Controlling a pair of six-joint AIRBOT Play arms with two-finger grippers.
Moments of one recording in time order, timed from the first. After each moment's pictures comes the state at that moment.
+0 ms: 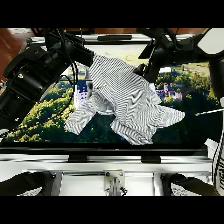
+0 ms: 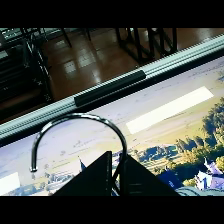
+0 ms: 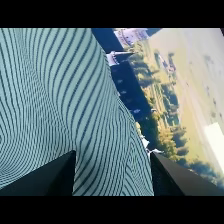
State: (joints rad) left arm -0.67 -1.26 1.53 2.24 -0.61 -1.96; right arm 0.23 -1.36 1.79 -1.09 1.29 0.46
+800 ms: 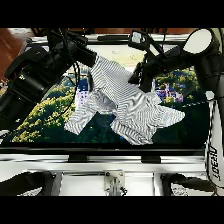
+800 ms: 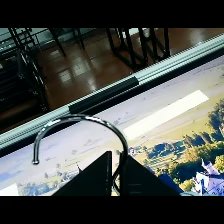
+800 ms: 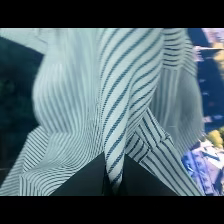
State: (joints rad) left arm -0.68 -1.26 1.53 2.24 -0.58 -1.94; right arm 0.25 -1.46 1.79 -0.96 1.50 0.42
